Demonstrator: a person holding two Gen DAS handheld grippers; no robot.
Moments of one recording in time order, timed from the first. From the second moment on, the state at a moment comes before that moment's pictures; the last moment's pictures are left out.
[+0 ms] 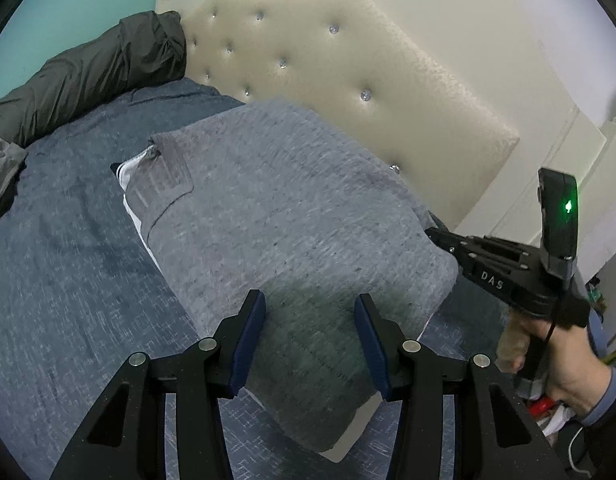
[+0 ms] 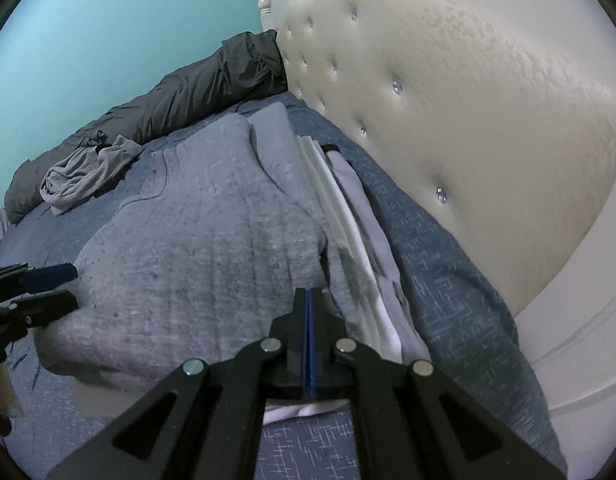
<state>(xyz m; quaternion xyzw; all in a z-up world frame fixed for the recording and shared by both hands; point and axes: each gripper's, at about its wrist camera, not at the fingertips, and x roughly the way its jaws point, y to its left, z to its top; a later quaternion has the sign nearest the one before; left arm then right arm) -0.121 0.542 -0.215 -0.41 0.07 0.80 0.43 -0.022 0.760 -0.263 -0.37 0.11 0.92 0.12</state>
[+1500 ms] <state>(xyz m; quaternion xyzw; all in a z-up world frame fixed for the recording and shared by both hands) -0.119 0.506 -0.182 -0.39 0.06 0.81 0.43 -0.115 0.790 -0.190 -0.44 0.15 0.88 0.12</state>
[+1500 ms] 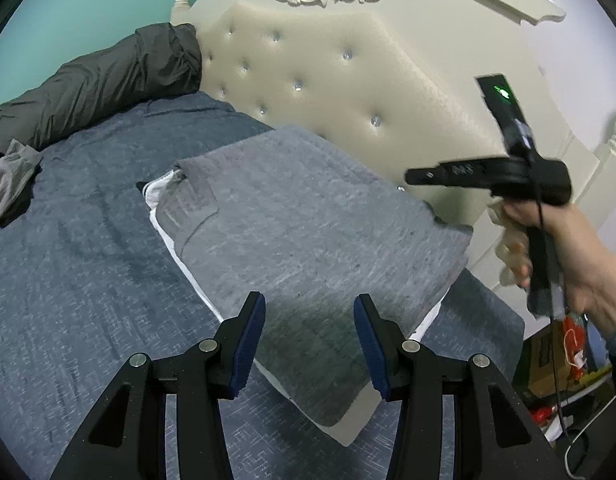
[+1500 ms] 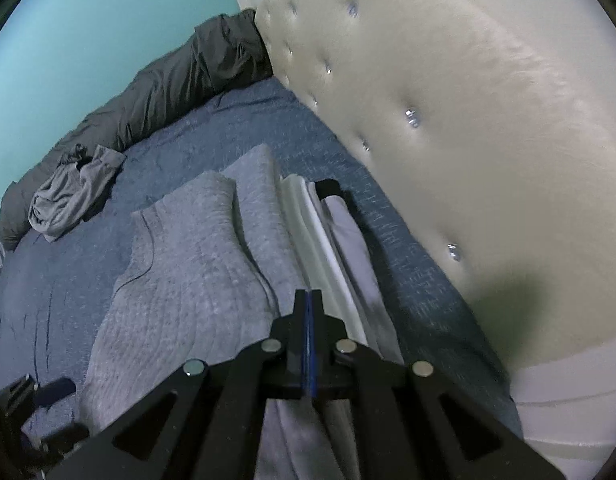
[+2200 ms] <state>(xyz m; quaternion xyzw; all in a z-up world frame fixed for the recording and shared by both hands) -0.057 0.452 -0.082 -0.35 0.04 0.84 0.42 -0.003 0.697 -0.106 -0.37 0.13 0.91 0.14</state>
